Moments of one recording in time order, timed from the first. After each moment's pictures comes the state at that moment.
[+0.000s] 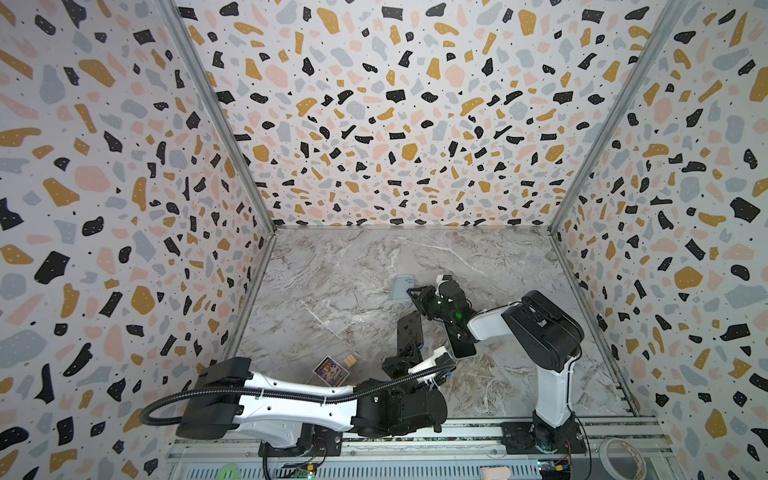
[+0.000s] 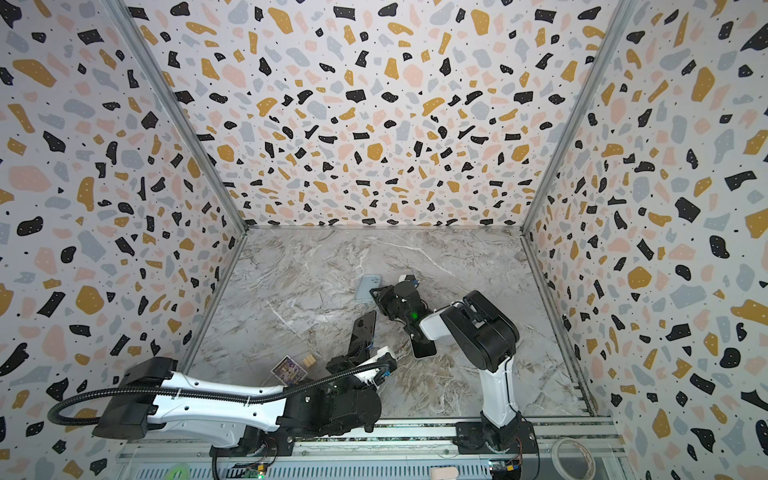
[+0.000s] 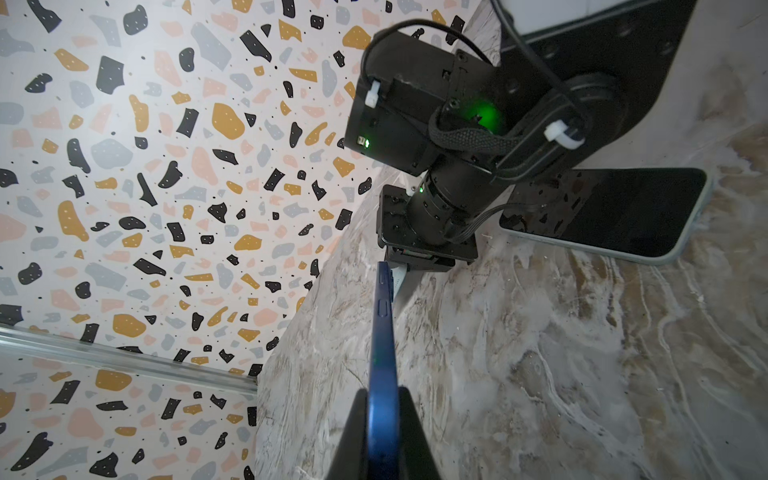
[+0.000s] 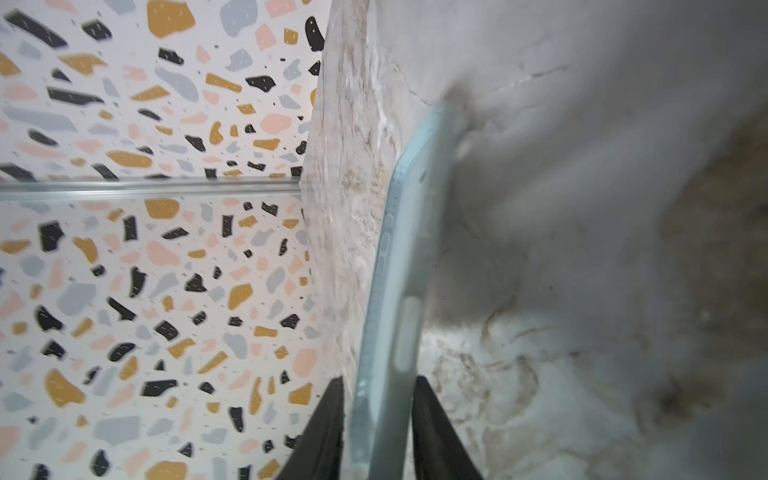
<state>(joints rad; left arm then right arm) -1.55 1.29 0.76 -0.30 -1.19 0.06 0.67 1.98 0.87 0.75 -0.16 1.42</state>
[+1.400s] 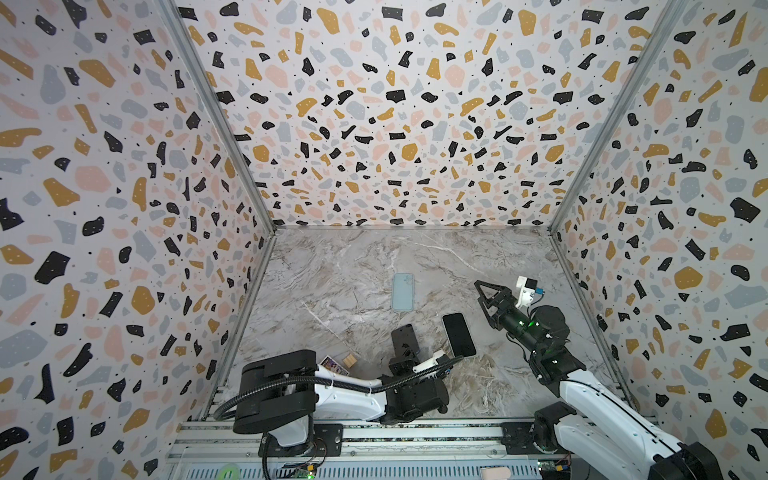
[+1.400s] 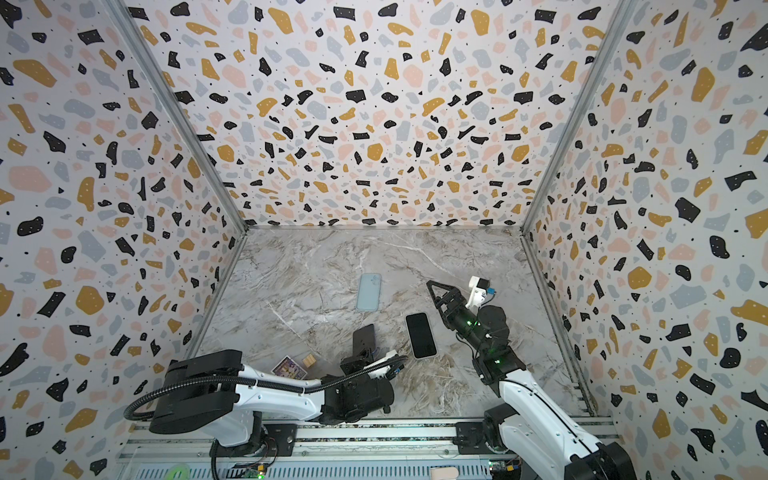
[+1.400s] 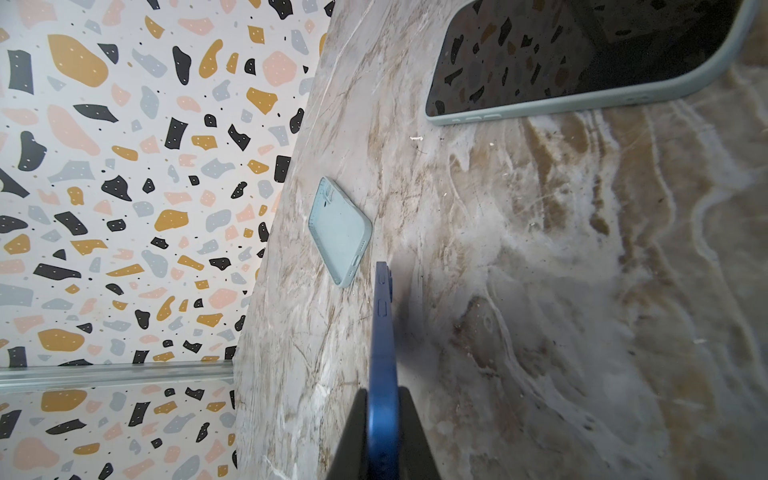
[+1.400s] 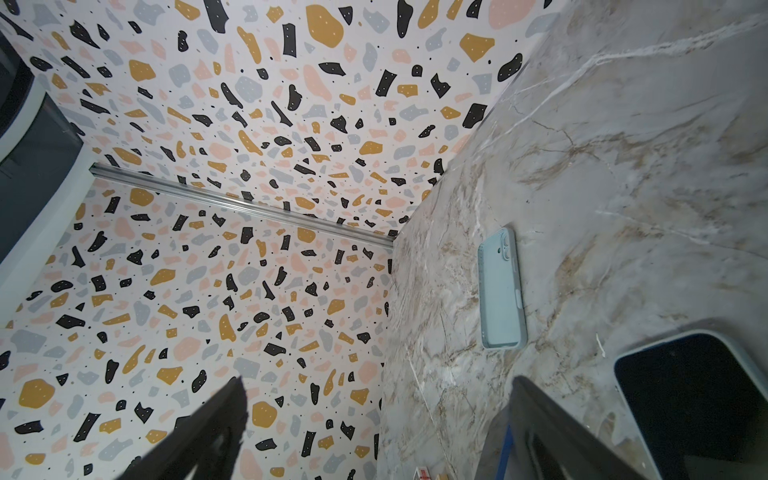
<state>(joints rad) -1.40 1.59 0.66 -0.03 -1.02 0.16 0.36 0.84 0.36 0.44 -0.30 1.23</state>
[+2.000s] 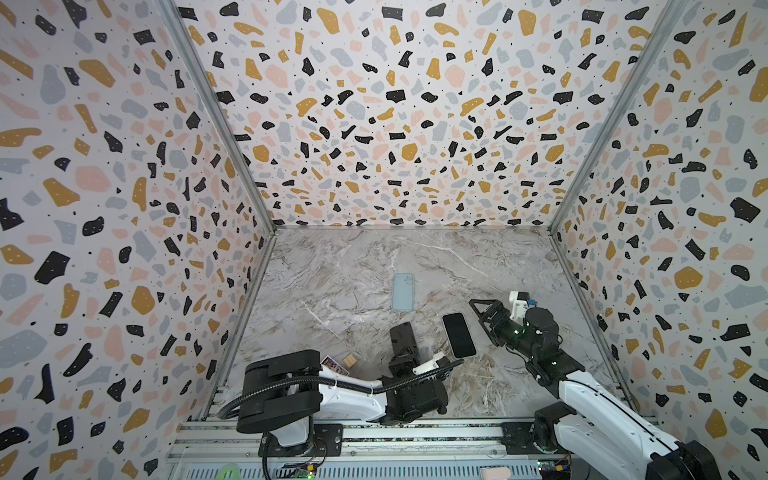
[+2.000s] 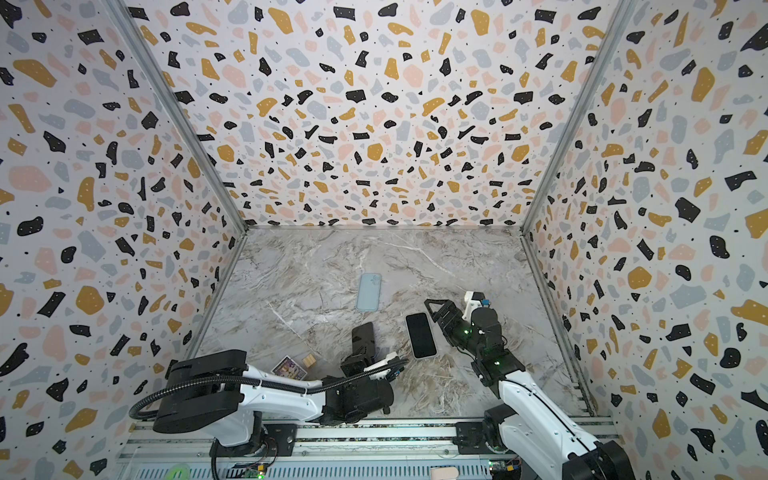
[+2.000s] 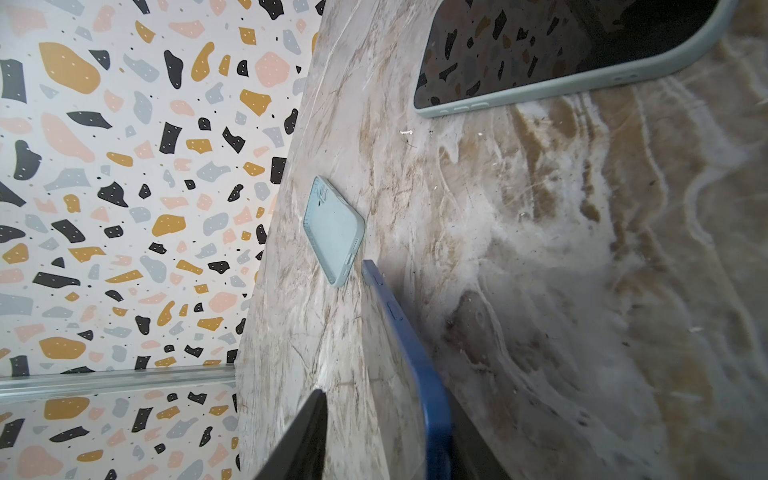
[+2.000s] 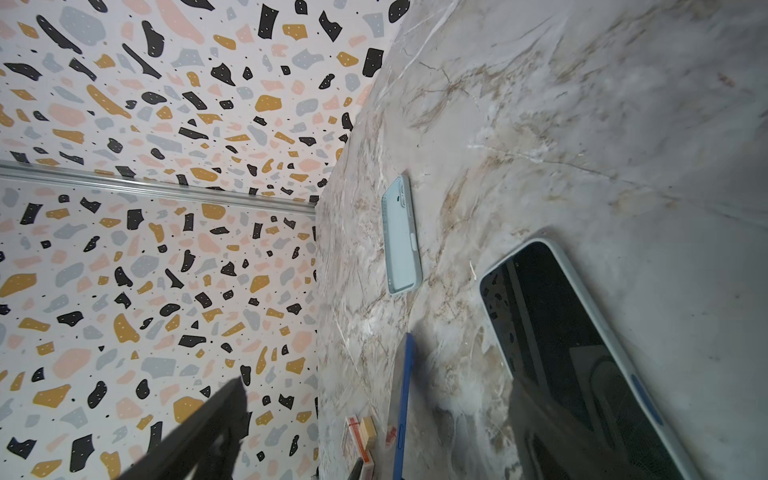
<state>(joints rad) -1.40 1.61 0.65 -0.02 -1.02 0.19 0.35 0.85 0.32 0.18 -0.33 1.15</state>
